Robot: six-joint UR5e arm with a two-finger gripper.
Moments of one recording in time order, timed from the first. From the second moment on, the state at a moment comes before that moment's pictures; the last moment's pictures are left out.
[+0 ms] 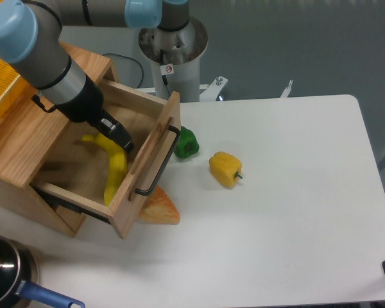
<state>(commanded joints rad) 2.01 -1.75 -1.39 -1.48 1.92 0.73</state>
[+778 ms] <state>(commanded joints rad) 2.28 -1.61 -1.43 -1.49 1.70 0.90</state>
